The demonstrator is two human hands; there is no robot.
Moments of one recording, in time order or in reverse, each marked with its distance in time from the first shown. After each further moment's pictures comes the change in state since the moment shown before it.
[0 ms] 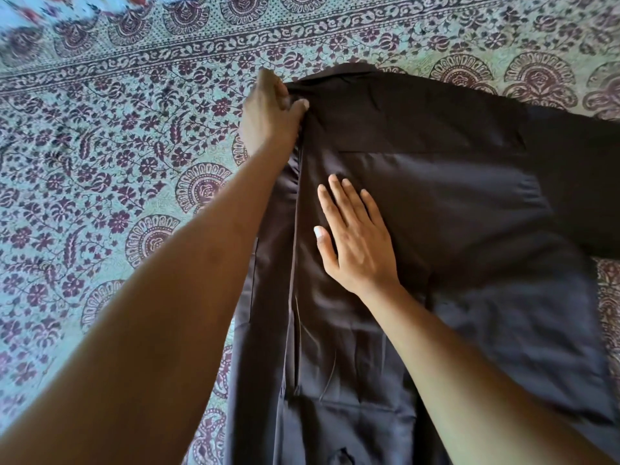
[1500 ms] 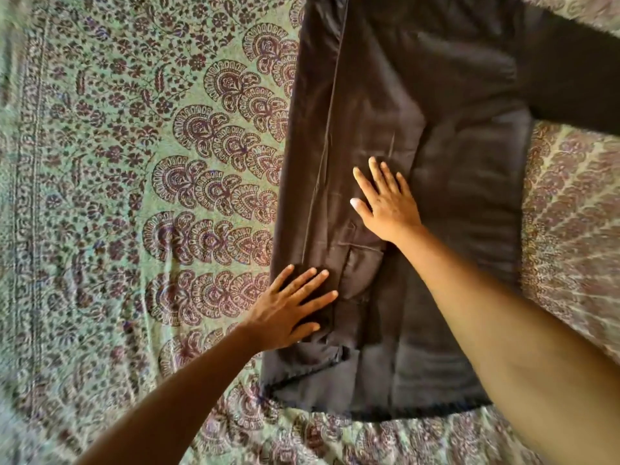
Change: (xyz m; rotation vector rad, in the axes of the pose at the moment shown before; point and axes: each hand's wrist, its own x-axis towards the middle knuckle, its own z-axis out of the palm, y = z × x) left_hand -0.476 -0.162 -0.164 0.487 -0.760 0.829; right_hand -0.189 -0.034 -0.052 -0.133 -0.585 0.034
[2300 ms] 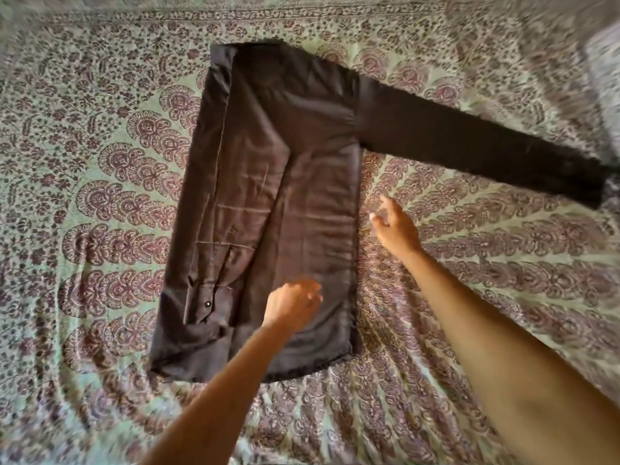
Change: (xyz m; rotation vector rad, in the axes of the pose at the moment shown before) left_hand 0.156 0.227 -0.104 -0.512 -0.098 -0.662; right_hand -0.165 0.205 -0.081 0.573 0.191 0.330
